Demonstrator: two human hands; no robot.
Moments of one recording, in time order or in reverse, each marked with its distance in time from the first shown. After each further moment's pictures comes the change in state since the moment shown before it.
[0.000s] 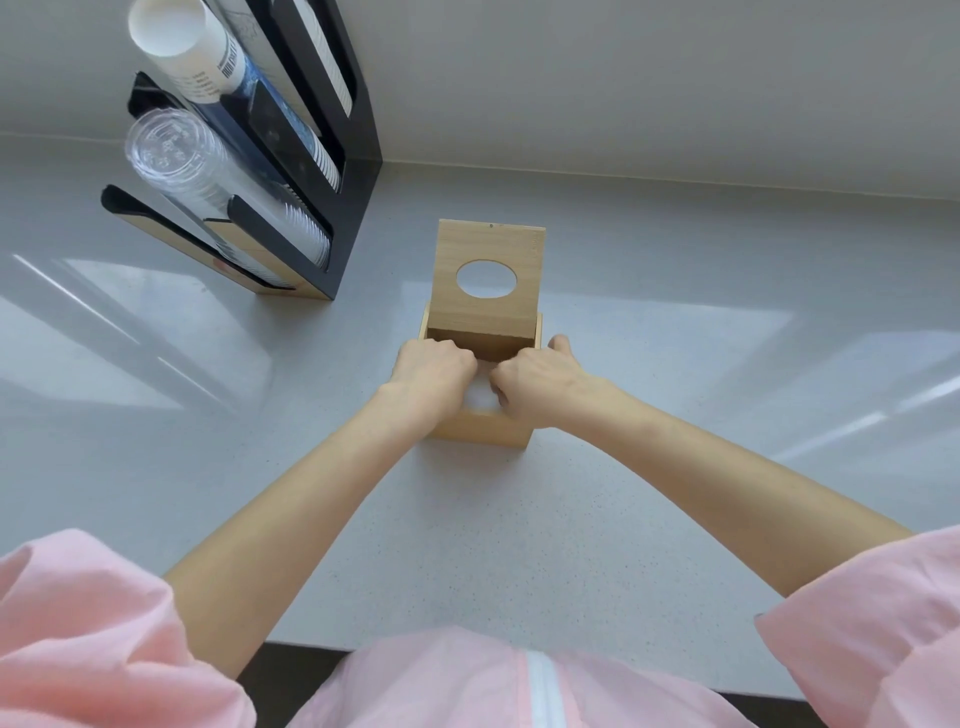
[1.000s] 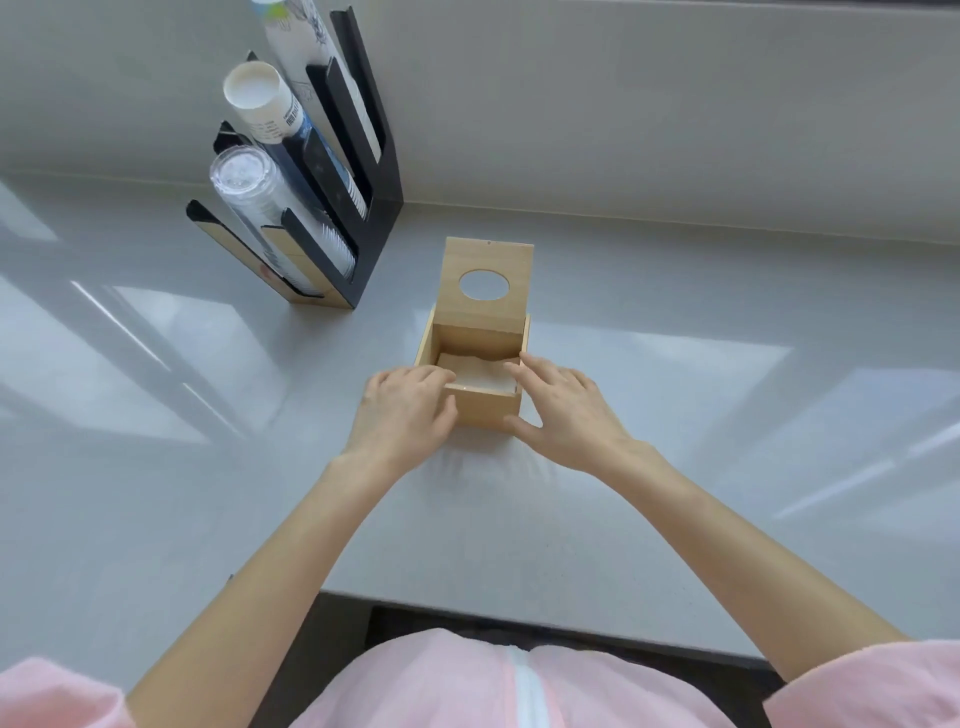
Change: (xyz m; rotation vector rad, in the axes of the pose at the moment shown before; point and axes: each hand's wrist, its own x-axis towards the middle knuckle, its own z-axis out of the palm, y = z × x) left_hand -0.096 0.023 0.026 -0.543 0.430 -0.209; right_hand -0.086 0.006 0.040 0.460 0.308 -0.015
